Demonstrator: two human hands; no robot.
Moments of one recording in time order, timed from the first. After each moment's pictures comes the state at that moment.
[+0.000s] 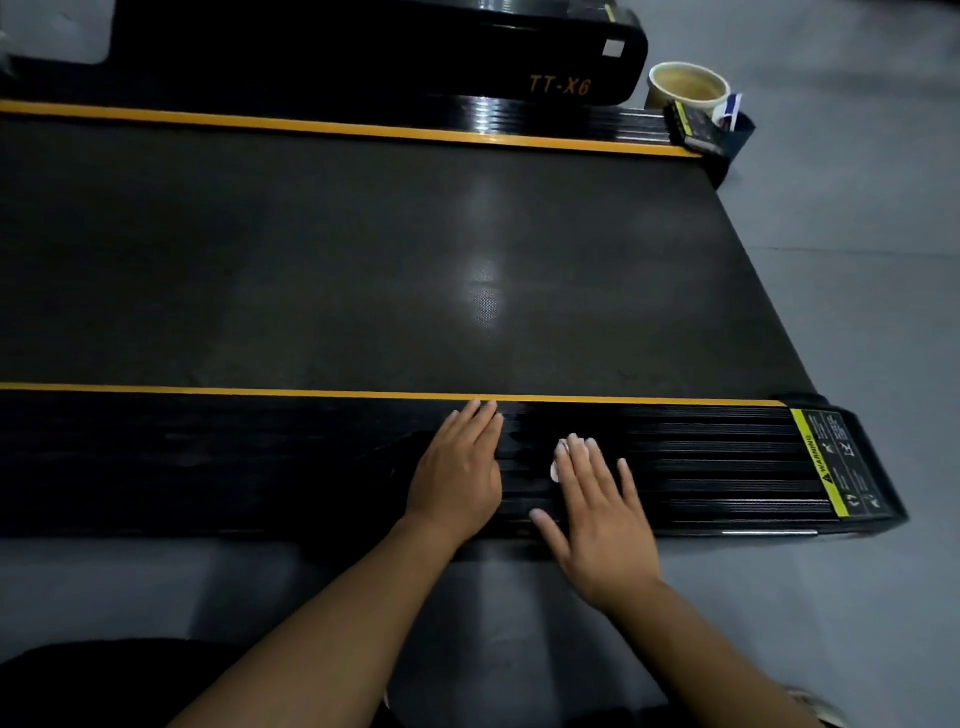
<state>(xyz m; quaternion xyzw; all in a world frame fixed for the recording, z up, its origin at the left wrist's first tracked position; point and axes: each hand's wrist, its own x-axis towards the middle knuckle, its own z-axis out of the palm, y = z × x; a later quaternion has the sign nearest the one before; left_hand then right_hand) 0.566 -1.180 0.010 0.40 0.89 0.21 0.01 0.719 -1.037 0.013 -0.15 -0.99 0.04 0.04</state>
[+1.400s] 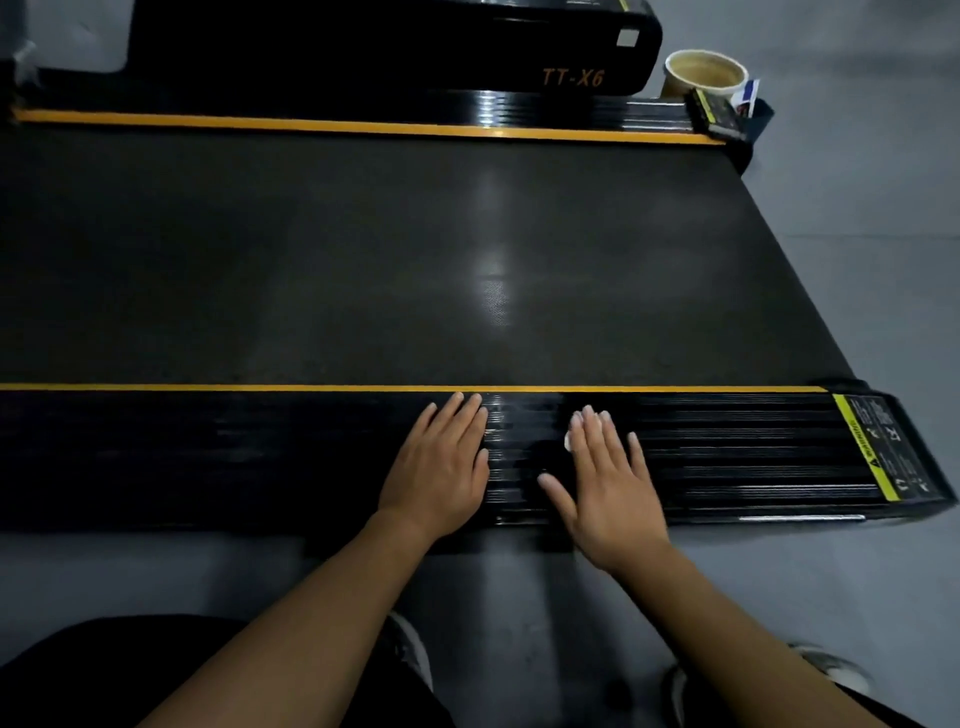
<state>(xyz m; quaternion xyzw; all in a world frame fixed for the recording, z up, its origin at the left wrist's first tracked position) 0.535 -1.250 0.015 0.42 0.90 0.10 -0.02 0.680 -1.066 0.015 -0.17 -0.98 0.05 0.01</state>
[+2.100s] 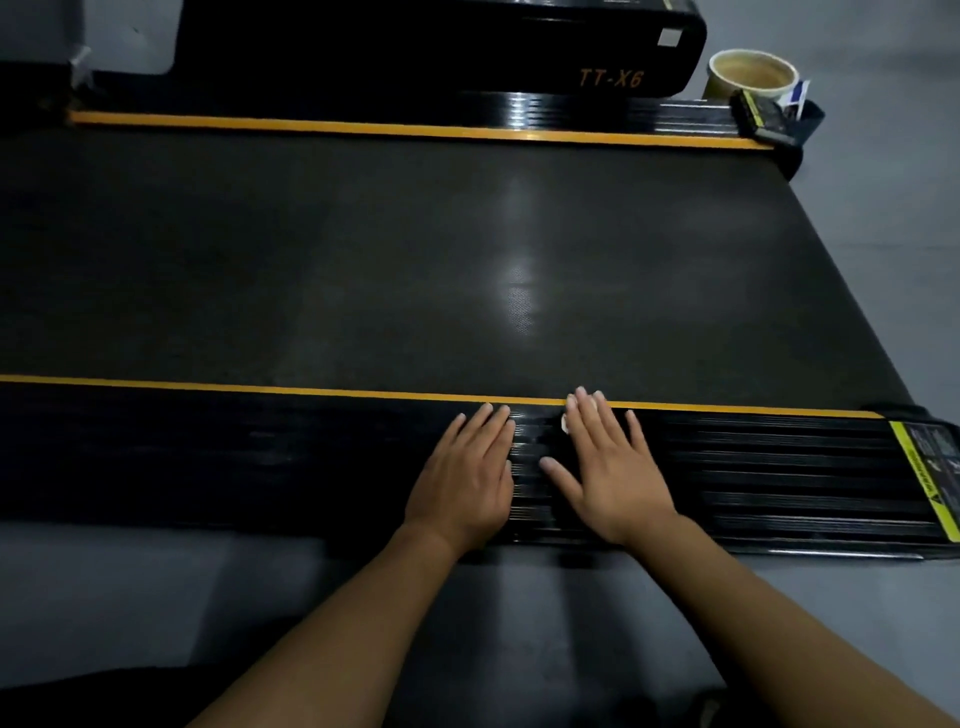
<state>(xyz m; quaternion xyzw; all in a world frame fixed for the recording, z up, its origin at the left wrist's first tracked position) 0.532 -1.252 0.013 0.42 0.89 0.14 -0.03 0.625 -1.060 0.025 -0.12 -0.99 0.09 -0.05</state>
